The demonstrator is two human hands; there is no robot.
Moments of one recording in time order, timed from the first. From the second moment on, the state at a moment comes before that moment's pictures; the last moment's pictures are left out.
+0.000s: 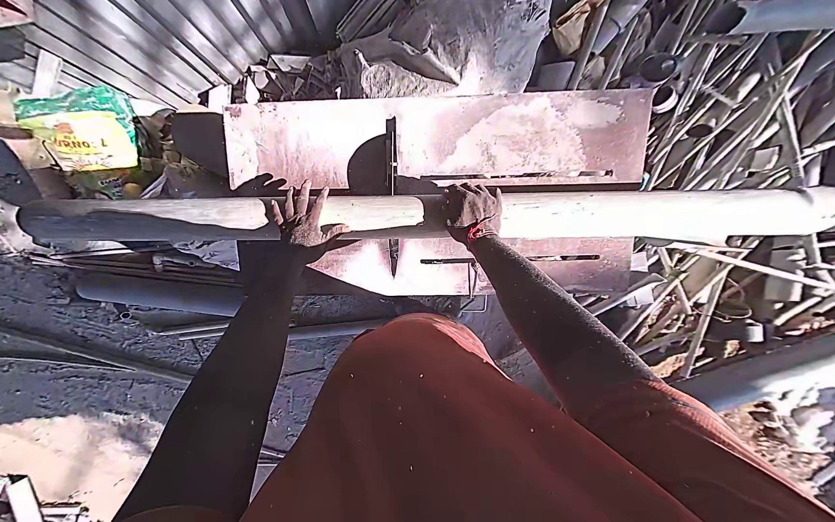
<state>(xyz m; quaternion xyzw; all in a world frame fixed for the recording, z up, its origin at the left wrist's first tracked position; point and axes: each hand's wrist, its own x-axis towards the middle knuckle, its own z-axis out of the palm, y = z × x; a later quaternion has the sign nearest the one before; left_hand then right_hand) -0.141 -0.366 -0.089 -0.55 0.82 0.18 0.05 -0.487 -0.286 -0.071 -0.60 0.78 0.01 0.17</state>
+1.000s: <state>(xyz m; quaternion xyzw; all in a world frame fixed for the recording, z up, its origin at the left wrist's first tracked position) -0.197 -0.443 -0.091 -0.60 0.78 0.16 0.02 -0.523 -0.389 -0.068 -0.57 0.81 -0.14 0.09</state>
